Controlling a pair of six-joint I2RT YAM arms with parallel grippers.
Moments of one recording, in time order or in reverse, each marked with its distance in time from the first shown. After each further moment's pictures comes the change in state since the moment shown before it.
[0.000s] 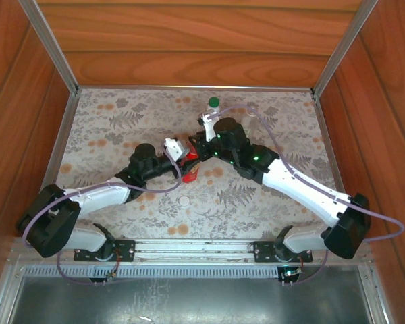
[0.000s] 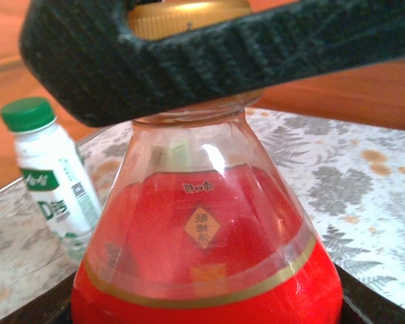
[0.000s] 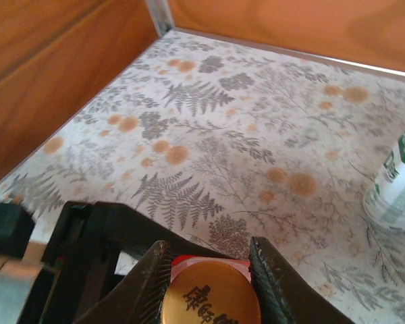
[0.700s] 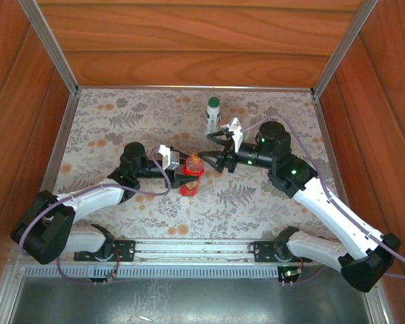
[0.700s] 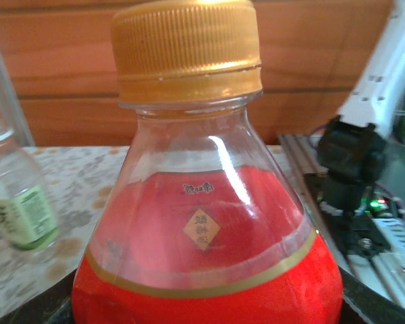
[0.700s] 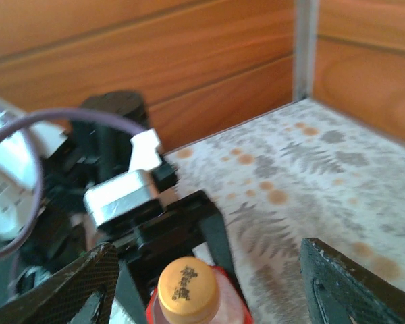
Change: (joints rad) left arm 0.099 -0.065 -0.035 0.047 0.616 -0.040; right arm -0.174 -0.313 -0.153 0.064 -0.676 -0.287
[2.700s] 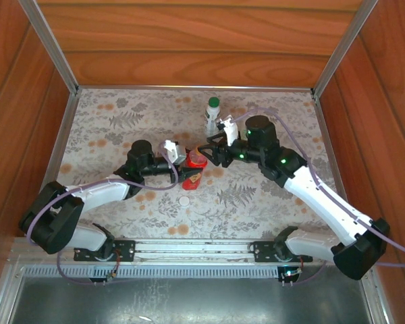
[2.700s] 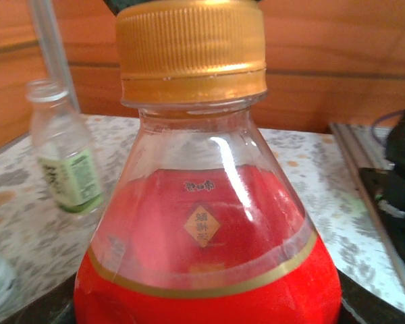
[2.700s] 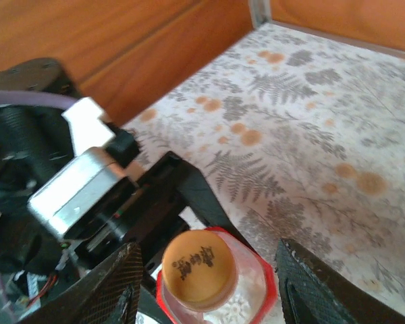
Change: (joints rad) left arm -0.019 0.096 0.041 -0.015 -0.169 0.021; right arm -0.006 0.110 0.057 -0.119 0.119 0.101
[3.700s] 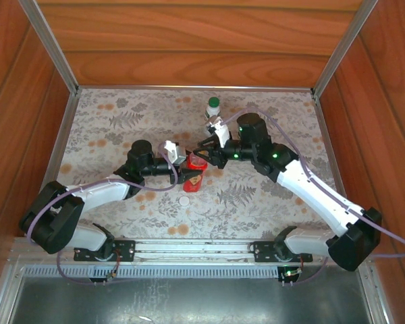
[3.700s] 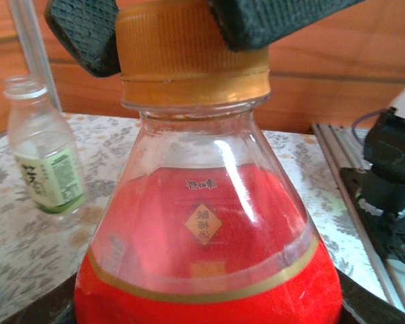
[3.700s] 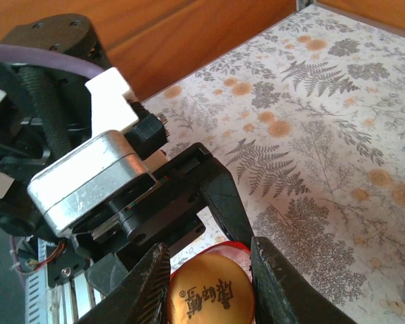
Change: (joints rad) left arm 0.001 0.003 0.000 -0.006 -0.004 -0.019; right arm 0.002 0.097 0.039 -0.013 -0.050 -0.071
